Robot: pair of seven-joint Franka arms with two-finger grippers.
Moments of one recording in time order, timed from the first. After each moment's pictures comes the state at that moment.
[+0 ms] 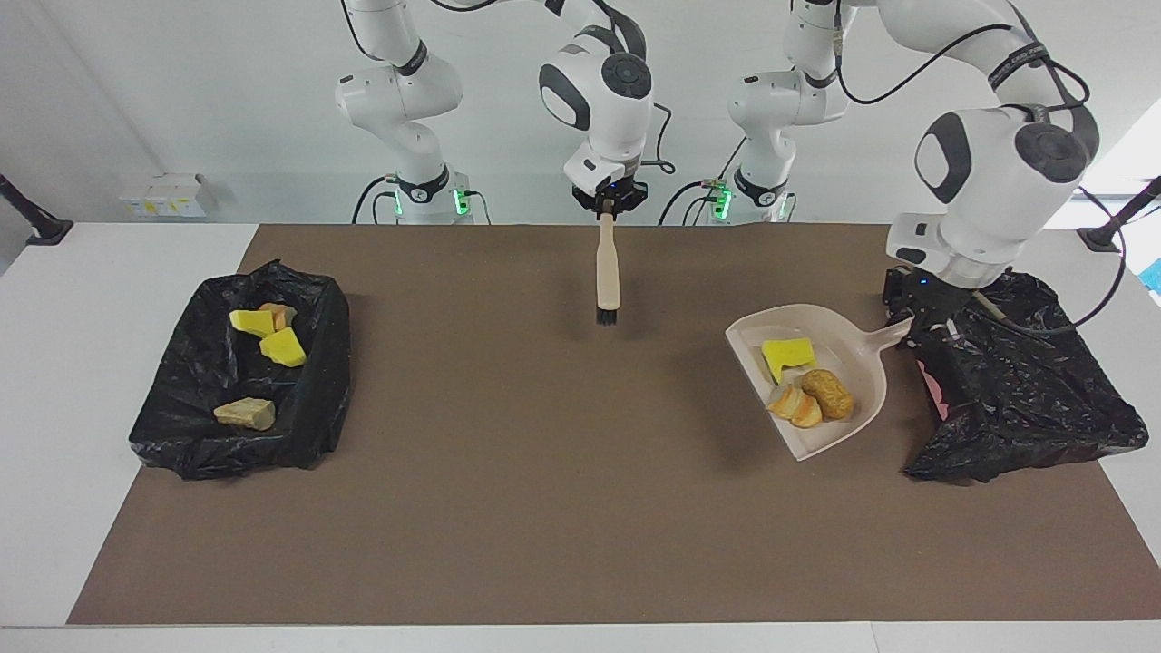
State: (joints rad) left arm 0.08 0.11 -0.06 -1.74 0.04 1.84 1.38; right arm 0.32 -0.01 0.58 -2.12 0.18 1.93 0.87
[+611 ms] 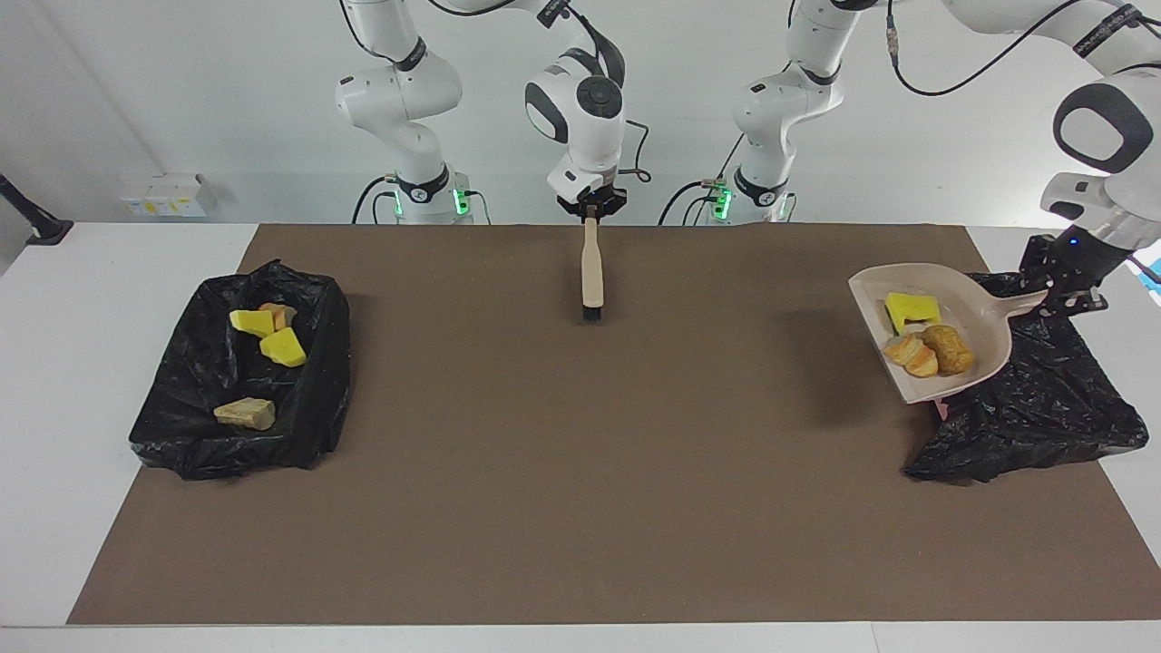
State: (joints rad) left arm 0.42 0.12 -0.06 -1.69 0.04 1.83 1.90; right arm 0.35 -0.12 0.58 -2.35 0.30 2.07 0.77
